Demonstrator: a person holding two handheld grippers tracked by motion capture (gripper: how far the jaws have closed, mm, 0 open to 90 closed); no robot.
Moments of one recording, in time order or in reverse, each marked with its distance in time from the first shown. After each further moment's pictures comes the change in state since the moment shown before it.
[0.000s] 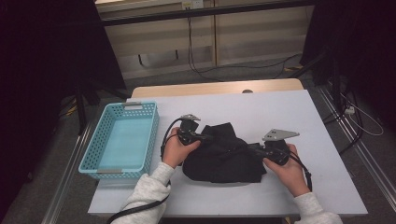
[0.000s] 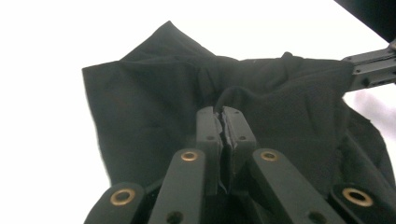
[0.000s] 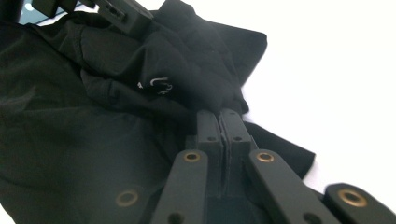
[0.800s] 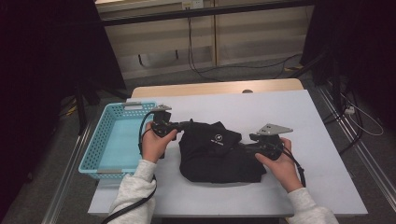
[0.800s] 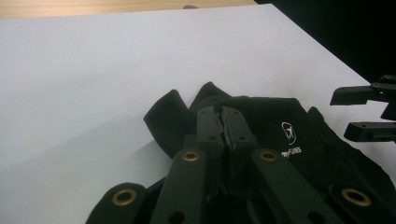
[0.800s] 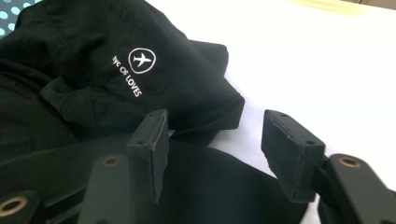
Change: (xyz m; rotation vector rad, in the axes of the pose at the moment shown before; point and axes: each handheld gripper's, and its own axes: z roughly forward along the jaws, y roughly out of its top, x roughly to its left) left arm 0.037 0.000 -0.066 -0.185 0.120 -0.092; right arm 0.002 0.014 0.017 -0.051 -0.068 0.020
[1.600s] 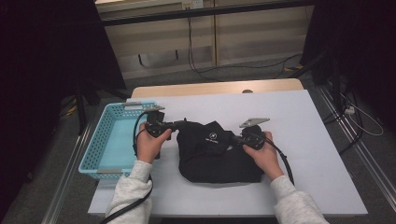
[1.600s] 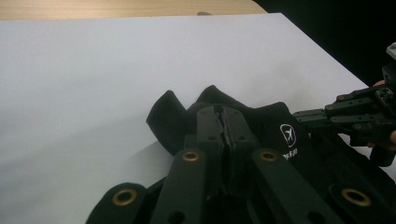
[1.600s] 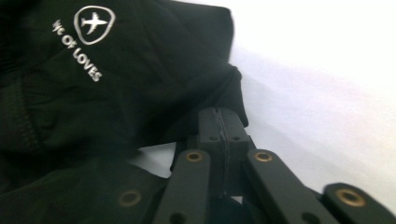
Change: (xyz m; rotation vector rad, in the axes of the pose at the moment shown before) left arm 0.008 -0.002 -0.013 -0.017 0.017 -0.018; right arm -0.004 0.013 0.059 0.160 0.042 -0.007
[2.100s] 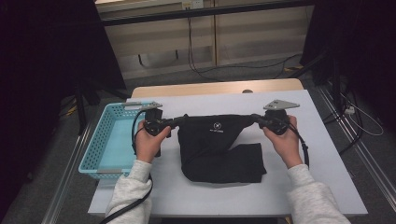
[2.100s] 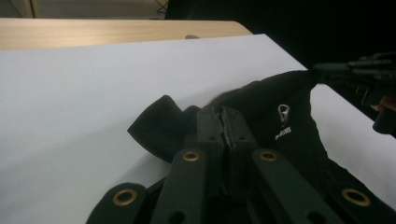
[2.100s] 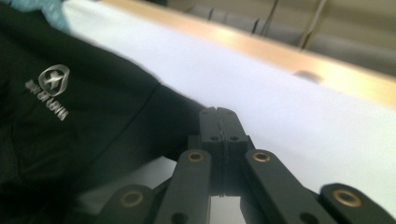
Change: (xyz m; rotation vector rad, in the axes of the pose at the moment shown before) left arm -0.010 0.009 -0.007 -0.088 -0.043 0.015; right arm -0.042 0.028 -0.067 -0.208 -0.163 -0.011
